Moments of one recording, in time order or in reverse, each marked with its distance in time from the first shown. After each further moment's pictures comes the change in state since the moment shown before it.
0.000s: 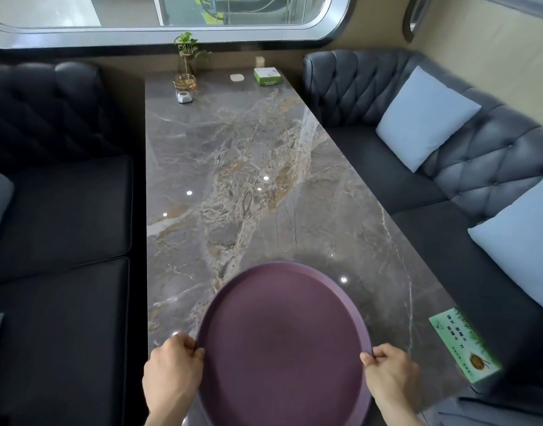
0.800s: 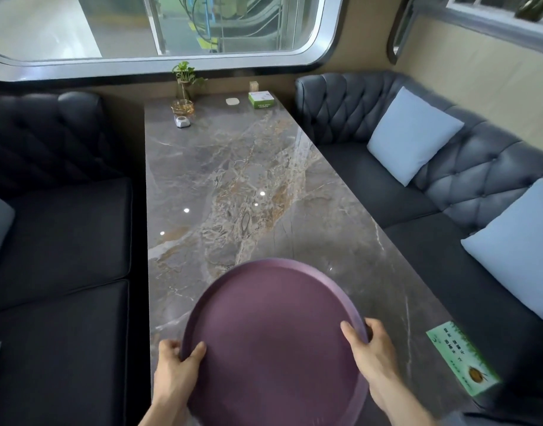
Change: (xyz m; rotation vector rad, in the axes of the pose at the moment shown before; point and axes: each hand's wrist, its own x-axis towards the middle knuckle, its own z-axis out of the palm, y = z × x) left_hand 0.016 0.015 -0.014 -0.600 -0.170 -0.187; right_hand -0.004 -0.063 -0.018 0.327 -0.212 -0.081
